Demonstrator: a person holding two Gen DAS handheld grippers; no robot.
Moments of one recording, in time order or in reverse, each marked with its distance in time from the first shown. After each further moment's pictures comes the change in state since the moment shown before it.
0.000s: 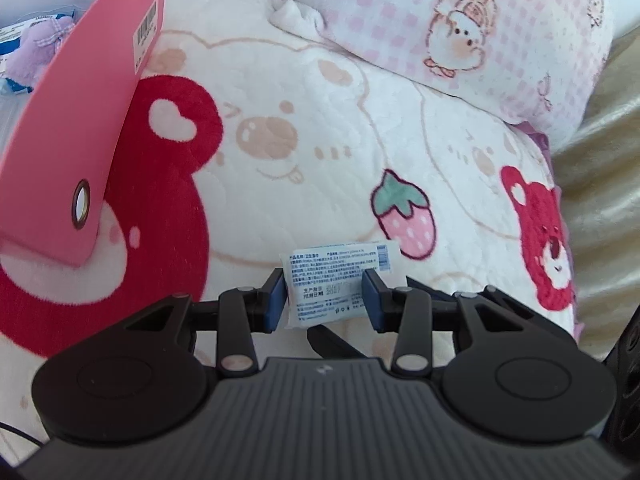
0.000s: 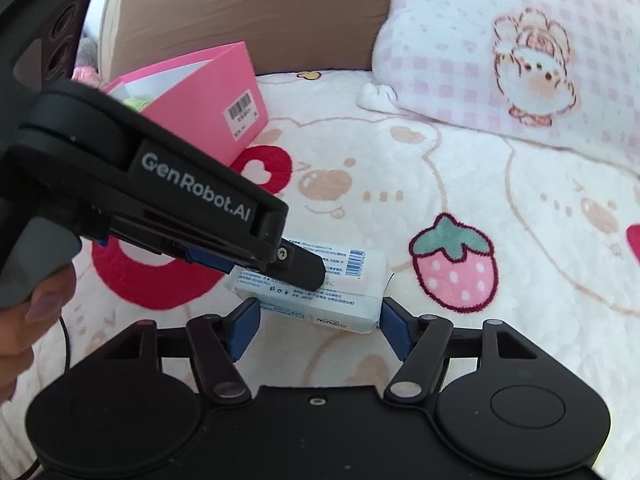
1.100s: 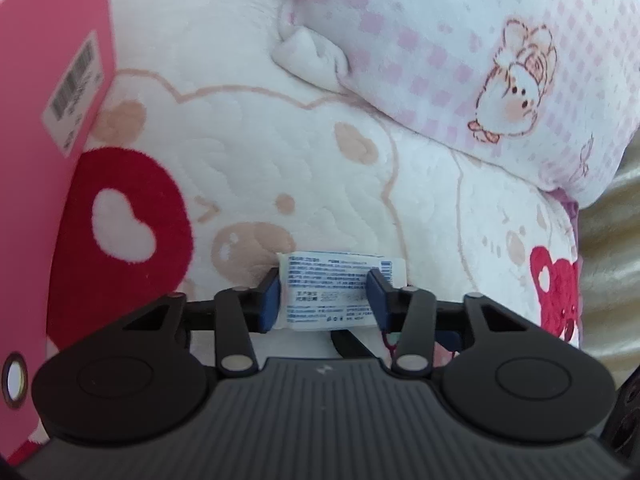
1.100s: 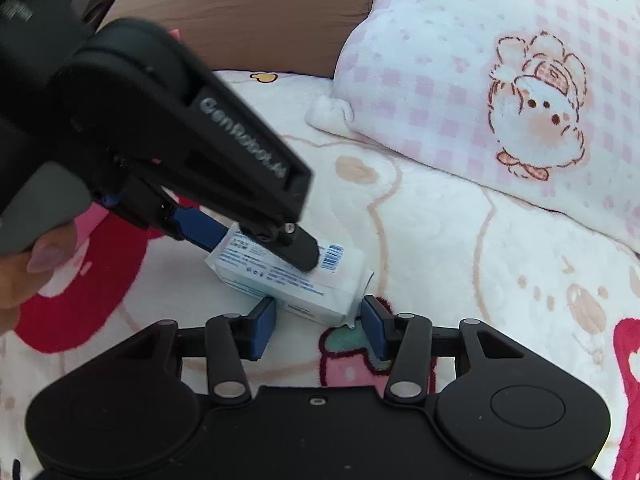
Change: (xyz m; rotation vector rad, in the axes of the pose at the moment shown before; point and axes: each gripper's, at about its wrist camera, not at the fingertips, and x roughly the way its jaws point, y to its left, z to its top) left arm 0.068 0.006 0.081 -0.092 -0.027 0.013; right arm 0.064 -0.043 0.044 -0.103 -0.004 -0.105
